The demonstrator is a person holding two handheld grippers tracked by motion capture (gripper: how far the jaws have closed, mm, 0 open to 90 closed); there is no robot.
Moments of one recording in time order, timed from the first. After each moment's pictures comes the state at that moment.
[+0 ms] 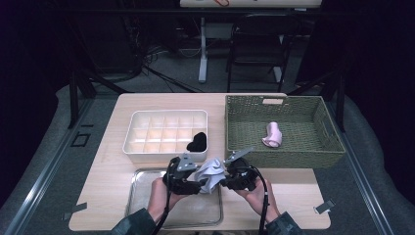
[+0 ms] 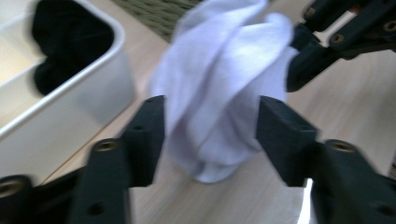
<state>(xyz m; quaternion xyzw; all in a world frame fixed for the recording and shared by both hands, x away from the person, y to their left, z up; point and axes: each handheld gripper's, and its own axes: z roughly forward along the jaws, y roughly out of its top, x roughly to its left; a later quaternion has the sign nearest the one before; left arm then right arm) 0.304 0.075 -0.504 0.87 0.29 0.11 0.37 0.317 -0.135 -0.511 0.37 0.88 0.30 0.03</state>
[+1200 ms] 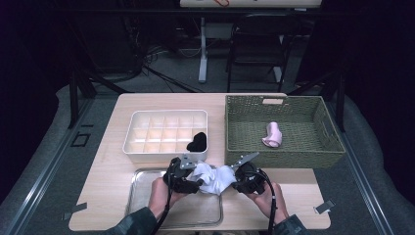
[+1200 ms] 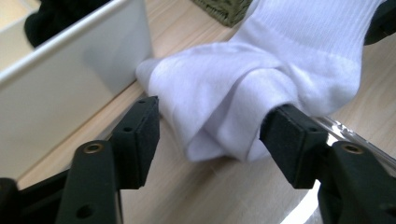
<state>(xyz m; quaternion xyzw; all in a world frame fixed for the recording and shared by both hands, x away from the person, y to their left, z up) 0.321 0.081 -0.530 0.89 0.32 0.11 0.32 0.312 -0.157 -0.524 0.38 0.89 0.25 0.07</state>
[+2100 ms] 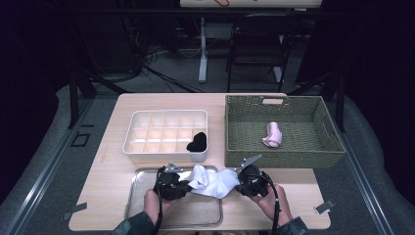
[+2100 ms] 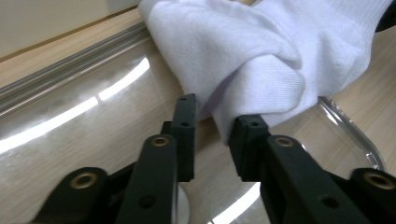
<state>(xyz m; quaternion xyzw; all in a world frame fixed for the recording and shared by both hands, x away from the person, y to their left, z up) 0.305 0.122 -0.553 0.83 0.43 0.03 0.35 0.306 -0.166 -0.530 0.38 0.89 0.23 0.06</state>
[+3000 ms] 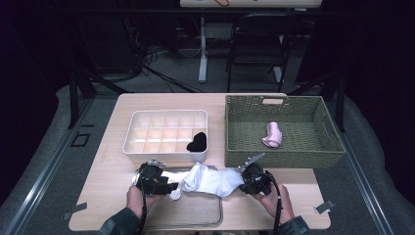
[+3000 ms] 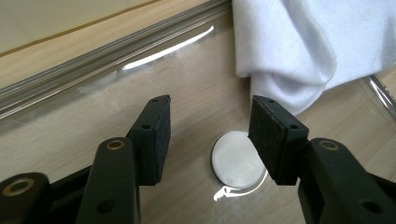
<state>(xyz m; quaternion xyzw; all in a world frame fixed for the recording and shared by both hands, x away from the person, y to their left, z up) 0.316 0.166 -0.547 0.83 0.47 0.02 0.31 0.315 -0.177 -0.540 0.42 0.88 0.22 0.05</state>
